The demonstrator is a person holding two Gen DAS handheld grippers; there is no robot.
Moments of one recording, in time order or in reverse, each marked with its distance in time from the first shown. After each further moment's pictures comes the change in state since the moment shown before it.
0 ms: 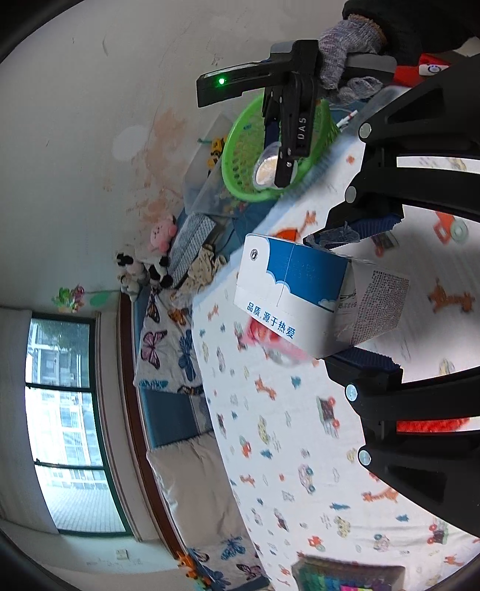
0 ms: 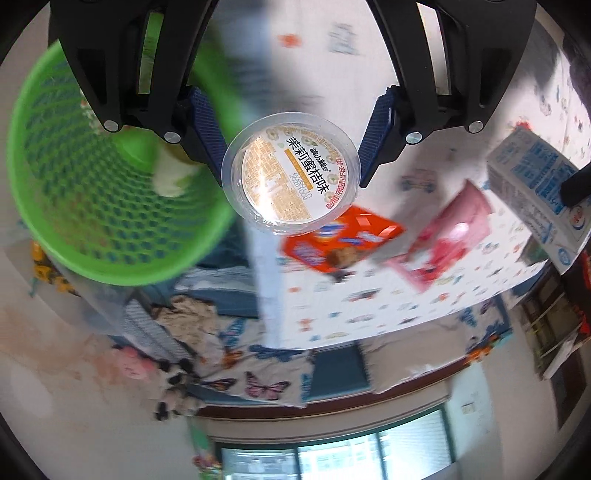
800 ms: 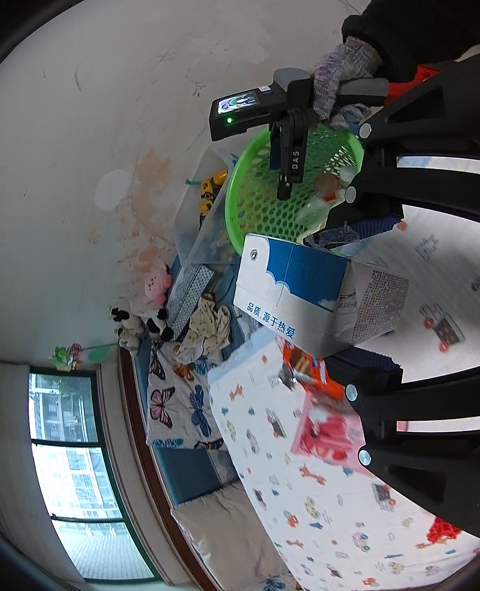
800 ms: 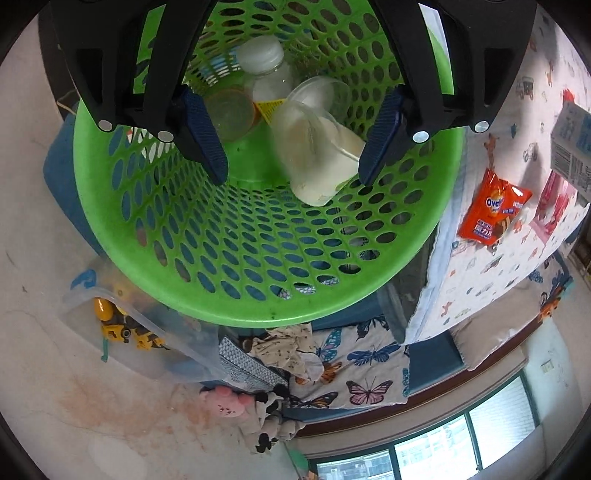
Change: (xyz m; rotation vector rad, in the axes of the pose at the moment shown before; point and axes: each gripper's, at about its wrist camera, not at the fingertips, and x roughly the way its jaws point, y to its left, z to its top) left arm 0.060 -0.098 0.048 0.109 0.026 -0.121; right arm 0.010 -0.142 -0.012 0.206 0.036 -0.151
